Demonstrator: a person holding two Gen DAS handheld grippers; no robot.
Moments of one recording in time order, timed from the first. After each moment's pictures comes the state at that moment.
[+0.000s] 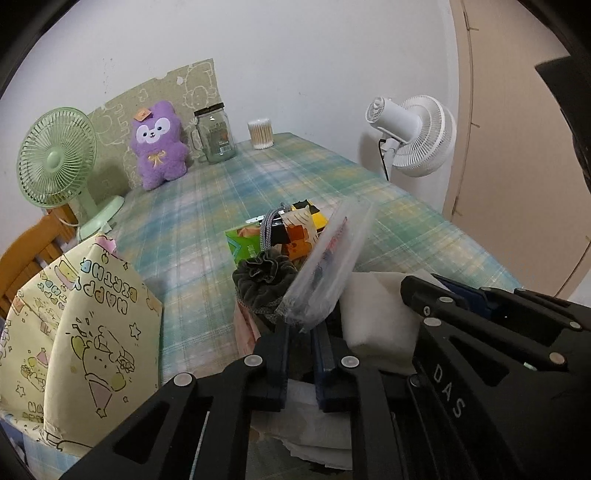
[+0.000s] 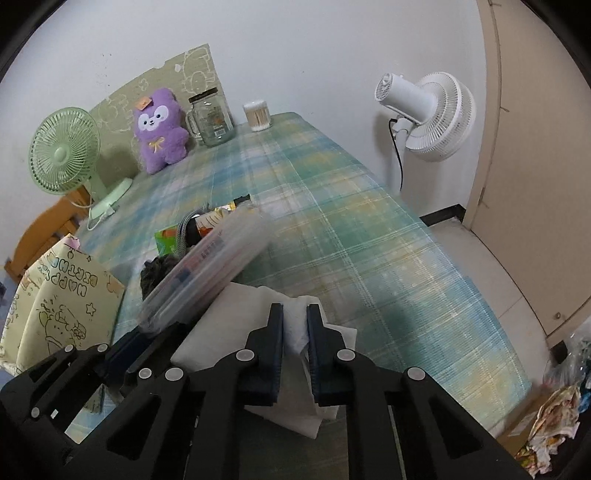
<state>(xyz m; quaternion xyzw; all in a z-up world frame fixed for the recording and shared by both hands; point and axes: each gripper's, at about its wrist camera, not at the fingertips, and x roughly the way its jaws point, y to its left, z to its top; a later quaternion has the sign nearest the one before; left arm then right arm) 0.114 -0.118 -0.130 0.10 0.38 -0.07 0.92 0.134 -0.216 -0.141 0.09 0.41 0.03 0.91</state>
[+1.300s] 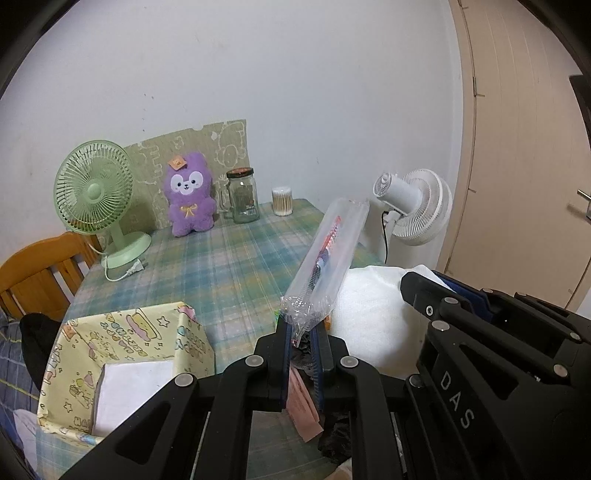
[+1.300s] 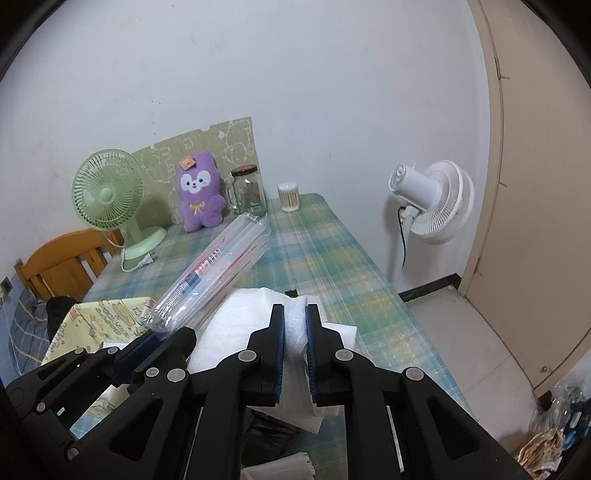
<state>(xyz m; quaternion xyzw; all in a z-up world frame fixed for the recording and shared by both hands) 0.080 -0.081 -0.038 0.04 0.29 -0.07 0.95 0.094 -0.180 -0.032 0.05 0.30 0.04 0.95</state>
